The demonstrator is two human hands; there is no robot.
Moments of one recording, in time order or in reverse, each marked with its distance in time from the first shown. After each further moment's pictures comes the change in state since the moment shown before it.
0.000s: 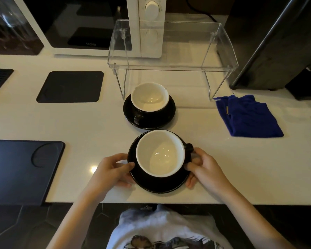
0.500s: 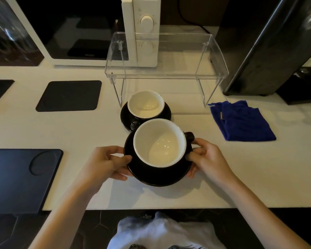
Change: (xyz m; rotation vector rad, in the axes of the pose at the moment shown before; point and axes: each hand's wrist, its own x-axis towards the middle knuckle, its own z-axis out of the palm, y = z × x) left_hand -0.008 0.043 -0.005 -0.013 -0.010 0.096; right_hand -0.001 -0.036 -0.013 0.002 0.053 -0.169
